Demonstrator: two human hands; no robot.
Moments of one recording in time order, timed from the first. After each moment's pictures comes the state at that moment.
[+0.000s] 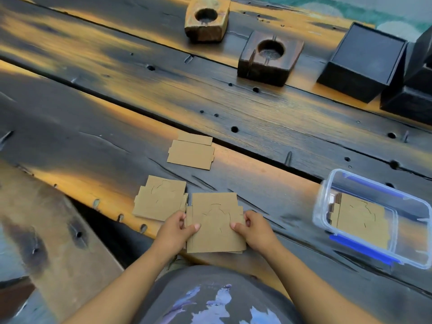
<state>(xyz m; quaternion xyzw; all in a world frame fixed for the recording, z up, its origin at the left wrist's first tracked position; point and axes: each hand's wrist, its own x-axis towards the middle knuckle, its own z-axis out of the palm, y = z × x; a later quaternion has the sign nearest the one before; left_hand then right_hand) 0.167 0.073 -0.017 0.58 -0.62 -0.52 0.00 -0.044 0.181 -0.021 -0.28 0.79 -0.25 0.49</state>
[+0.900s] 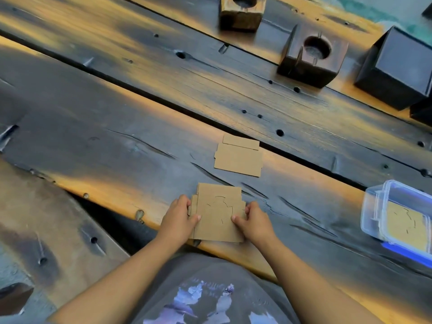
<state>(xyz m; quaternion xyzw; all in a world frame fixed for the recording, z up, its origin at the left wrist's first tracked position) 0.273 -0.072 -0.042 0.54 -0.73 -0.42 -0.04 0.088 0.043 -0.027 -0.23 0.87 -0.14 0.42</state>
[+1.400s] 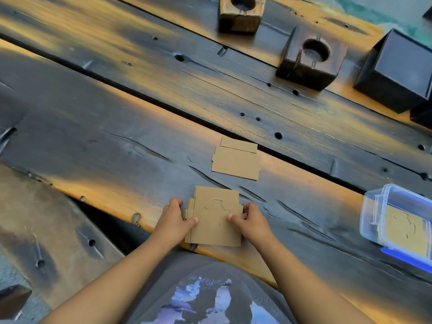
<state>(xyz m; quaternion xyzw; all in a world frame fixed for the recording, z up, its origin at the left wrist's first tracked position) 0.273 -0.081 -0.043 0.58 -0.65 -0.48 -0.09 0.082 0.038 -0.025 -0.16 0.84 -0.23 0.47</state>
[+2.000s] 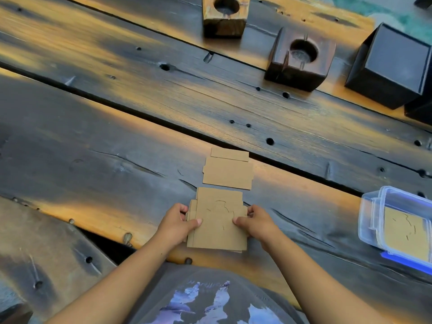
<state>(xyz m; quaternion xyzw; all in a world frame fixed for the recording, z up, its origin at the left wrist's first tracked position) 0.233 -0.100 -0.035 0.57 -0.56 -0.60 -0.04 0.038 0.022 -0.022 -0.07 0.80 -0.27 0.53</state>
